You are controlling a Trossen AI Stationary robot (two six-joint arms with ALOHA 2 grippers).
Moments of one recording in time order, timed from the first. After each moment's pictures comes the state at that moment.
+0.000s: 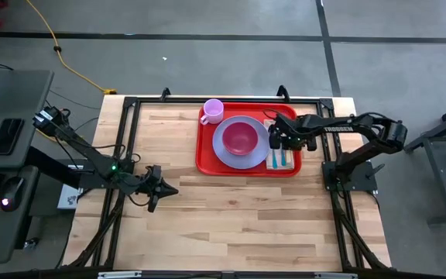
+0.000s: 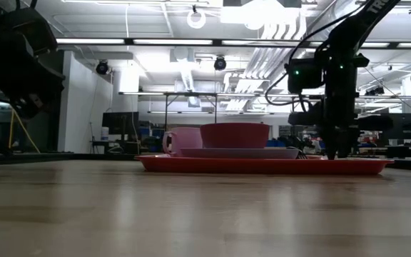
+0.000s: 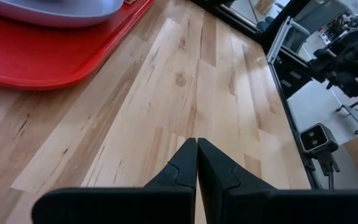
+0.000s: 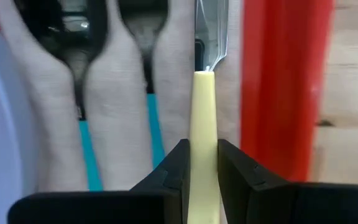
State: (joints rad) left arm -0.63 0.79 0.15 0.23 -0.49 -0.75; right arm -0.50 1.44 0.70 -0.68 0.07 1.12
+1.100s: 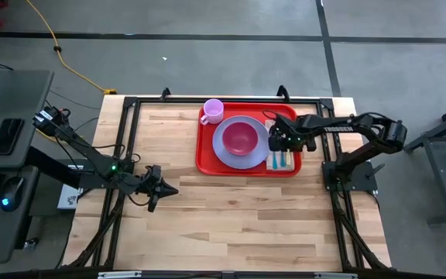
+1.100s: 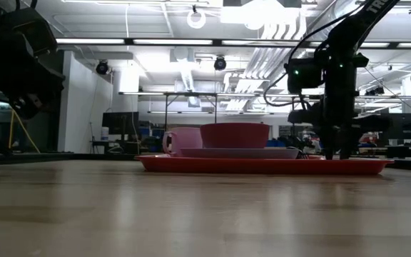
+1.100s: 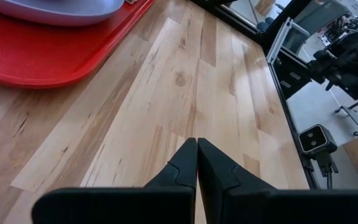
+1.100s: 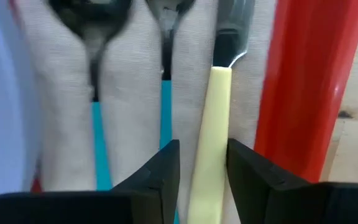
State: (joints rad) left arm -0.63 0.79 0.15 0.23 -0.49 -0.76; right arm -0.50 1.44 0.70 -0.68 0.00 1.06
